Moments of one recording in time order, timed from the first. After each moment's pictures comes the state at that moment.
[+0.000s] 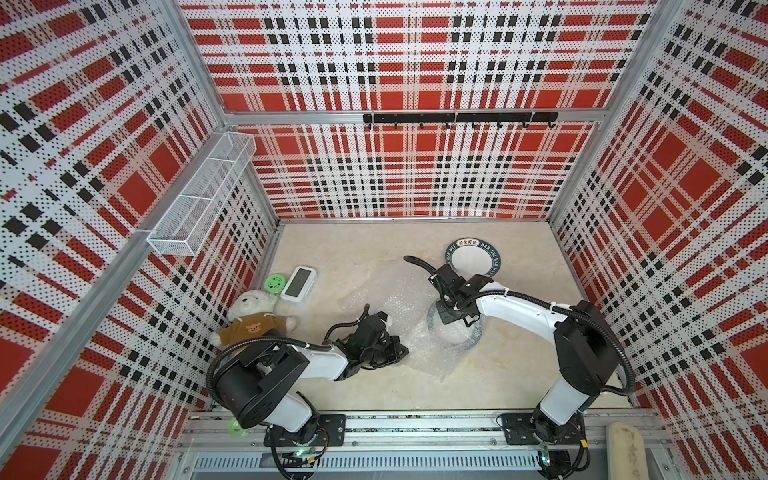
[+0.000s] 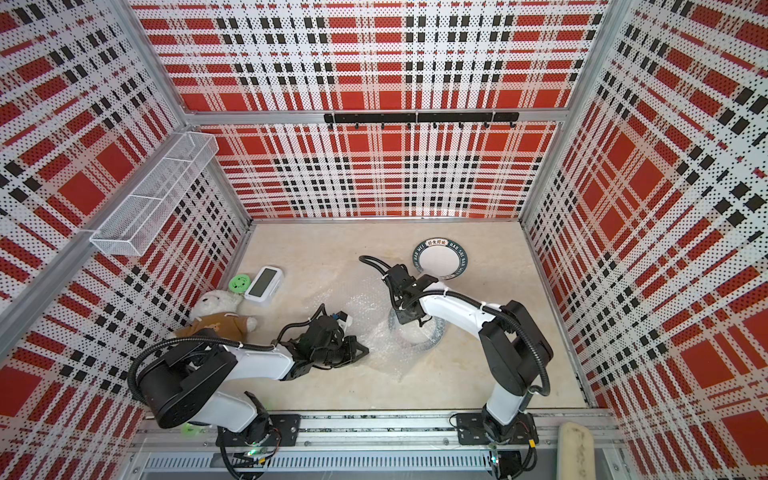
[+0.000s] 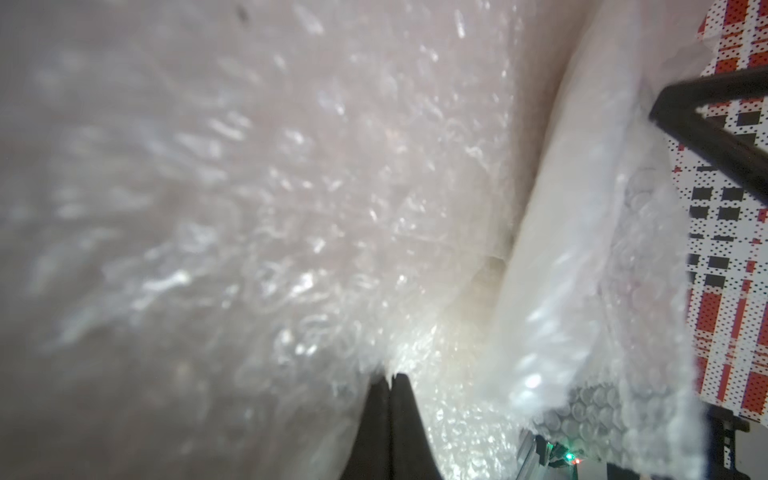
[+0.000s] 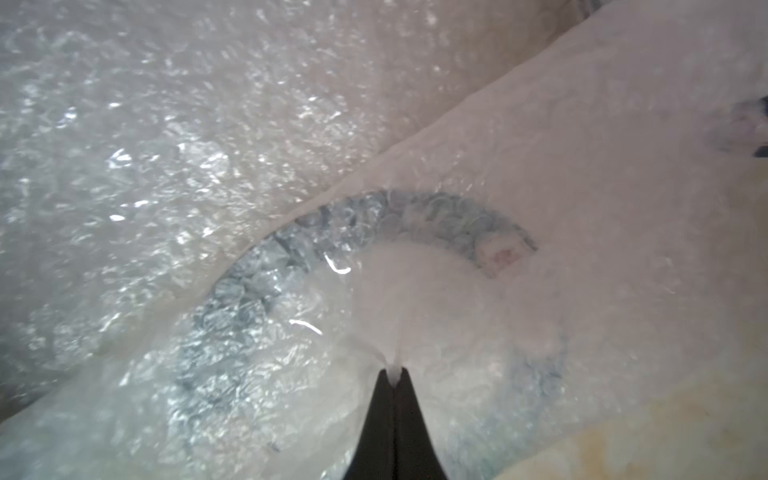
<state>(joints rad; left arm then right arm) -0.72 1.49 0.35 0.39 0.34 -0.98 0.70 1.70 1.19 -0.75 0.27 0.32</state>
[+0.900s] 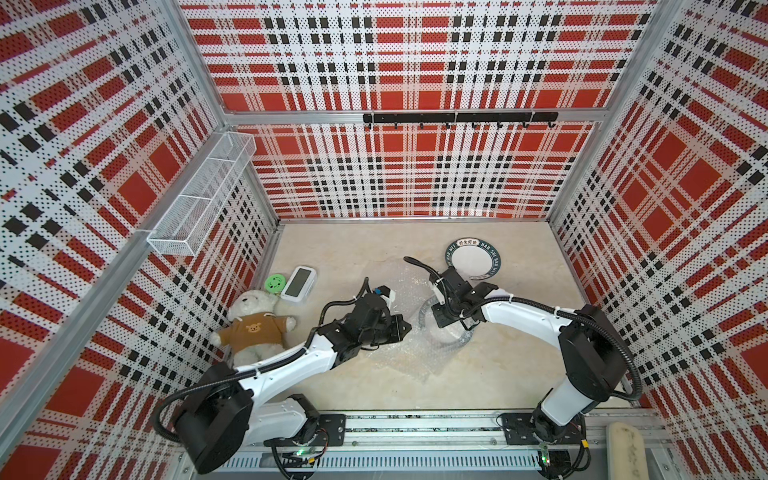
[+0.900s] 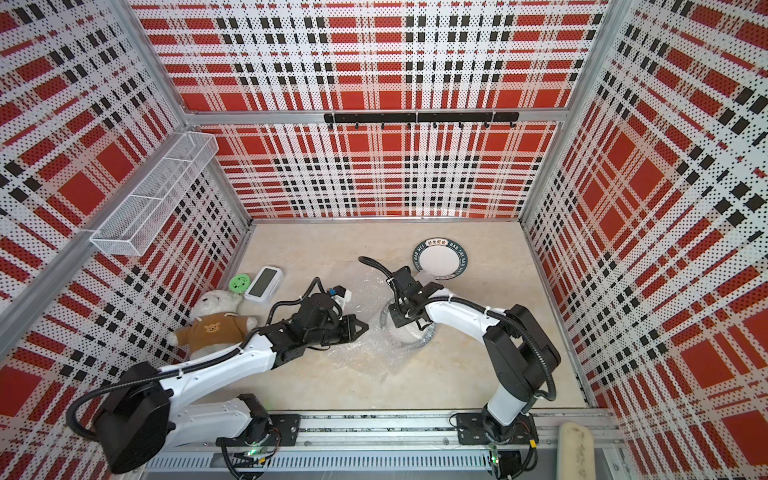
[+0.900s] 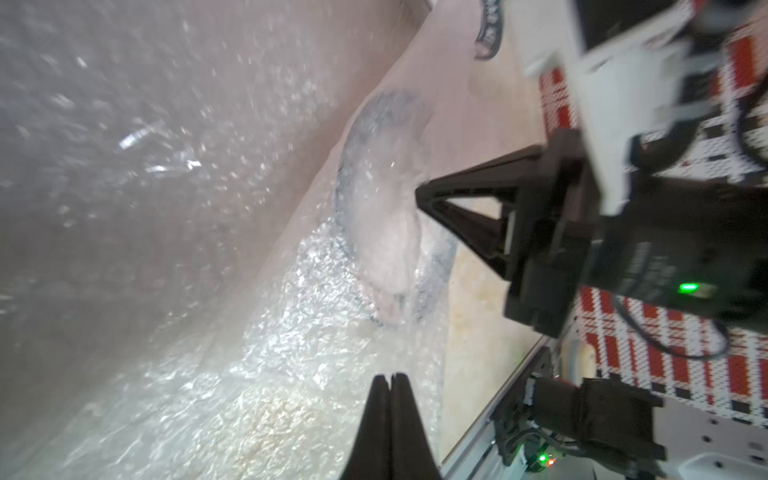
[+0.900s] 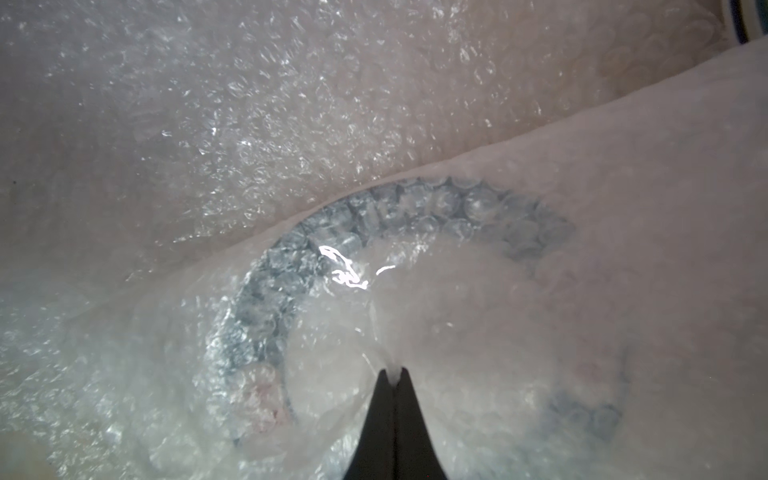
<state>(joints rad) -0.75 1.27 0.61 -0.06 0.26 -0.82 0.72 1.66 1.08 -0.53 0.05 0.24</state>
